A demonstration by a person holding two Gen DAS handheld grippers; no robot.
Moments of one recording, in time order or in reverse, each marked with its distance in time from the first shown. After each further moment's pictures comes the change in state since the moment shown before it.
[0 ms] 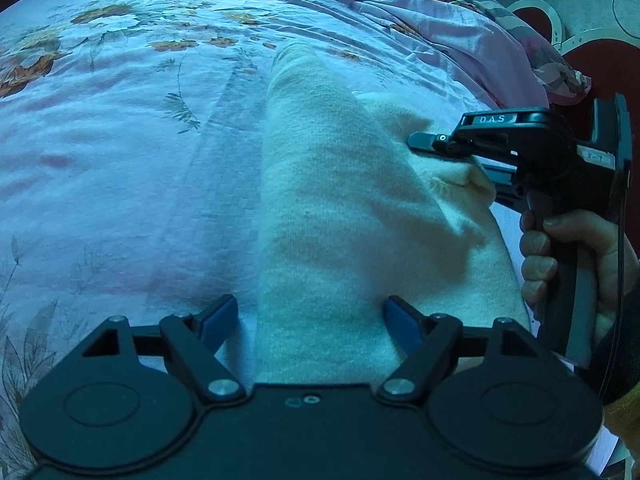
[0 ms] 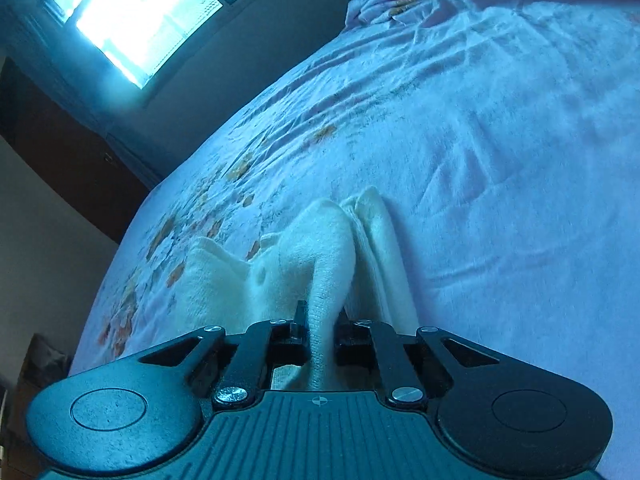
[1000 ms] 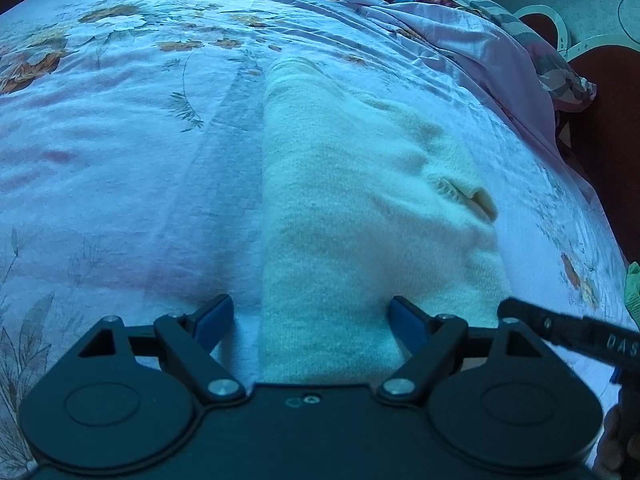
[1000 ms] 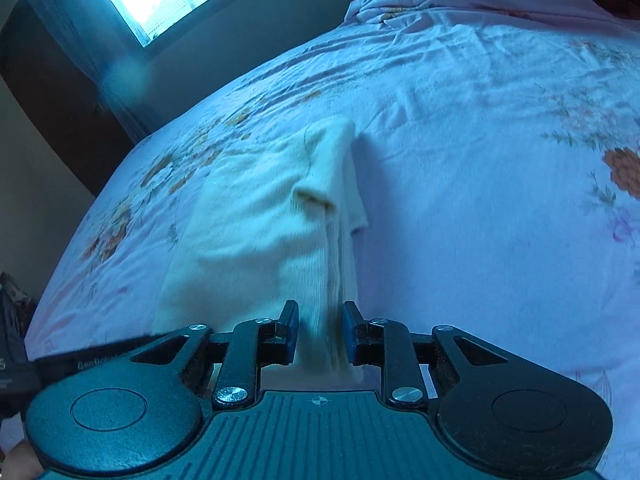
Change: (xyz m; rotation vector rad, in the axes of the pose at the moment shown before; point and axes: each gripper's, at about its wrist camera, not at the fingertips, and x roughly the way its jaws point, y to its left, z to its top) left arm 0.001 -0.003 -0.004 -0.015 -0.018 0.017; right arm -0.118 0.012 -0.107 -0.107 0.075 -0.119
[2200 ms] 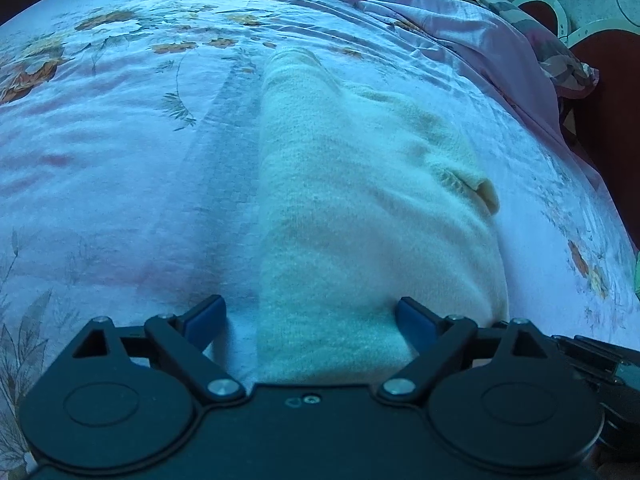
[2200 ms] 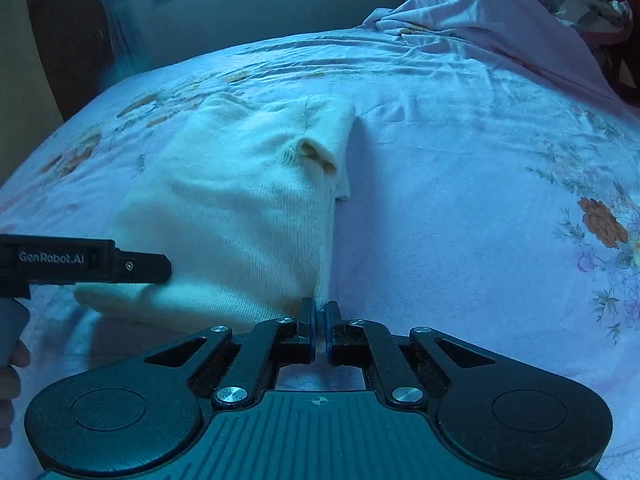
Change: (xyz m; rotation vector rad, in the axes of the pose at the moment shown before) left arm 0.001 -0.012 -0.005 0.039 0.009 0.036; right arm 0.016 0.018 -0.032 -0.285 -0.009 -0.195
